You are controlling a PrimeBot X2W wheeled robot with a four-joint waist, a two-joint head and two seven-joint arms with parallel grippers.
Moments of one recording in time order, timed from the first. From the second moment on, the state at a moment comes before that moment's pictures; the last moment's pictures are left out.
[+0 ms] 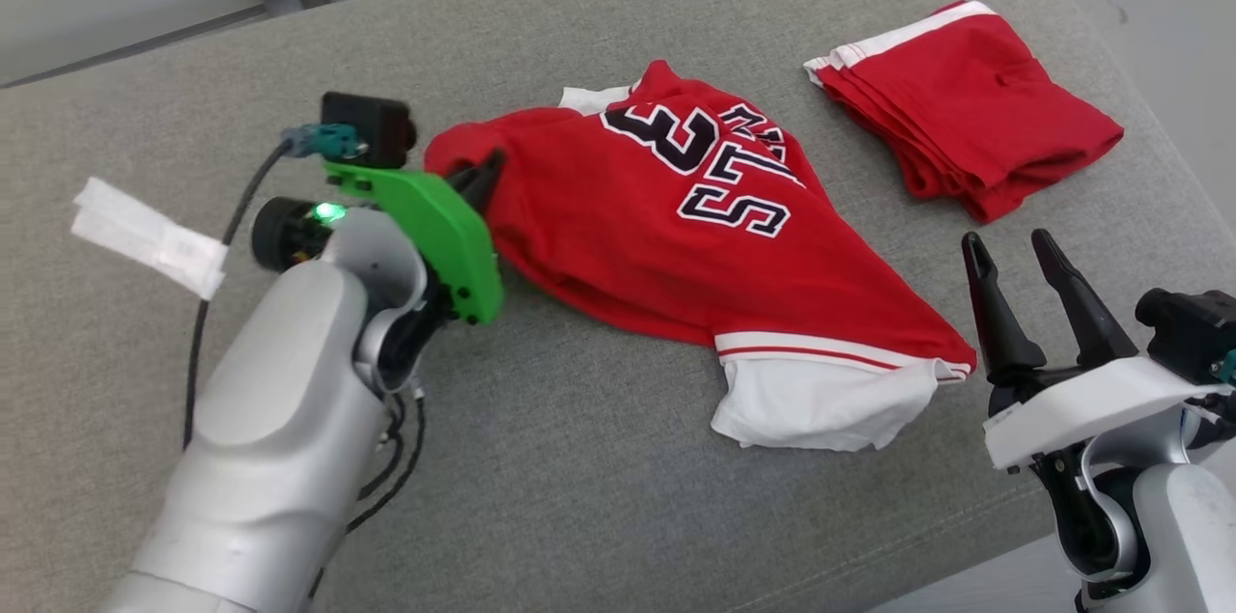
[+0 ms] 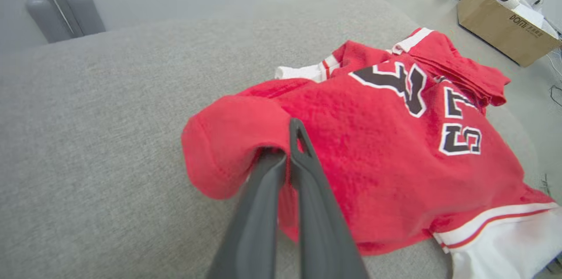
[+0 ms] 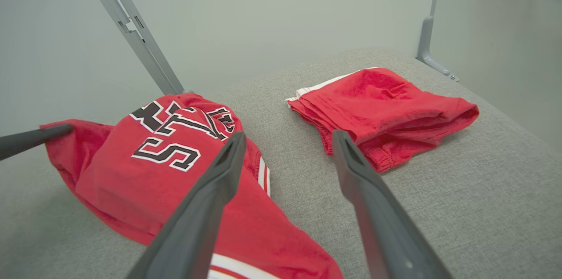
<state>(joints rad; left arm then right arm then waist) -0.74 0.16 -0.51 0.59 -0.68 -0.13 0.25 -0.13 -0.17 0.02 0.00 0.44 0.13 -0.01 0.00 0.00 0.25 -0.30</state>
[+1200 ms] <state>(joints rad) -0.79 0.08 -0.92 0.30 -0.74 -0.04 0.23 -0.10 -0.19 0.08 0.05 0.45 0.13 -0.01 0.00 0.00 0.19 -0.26</state>
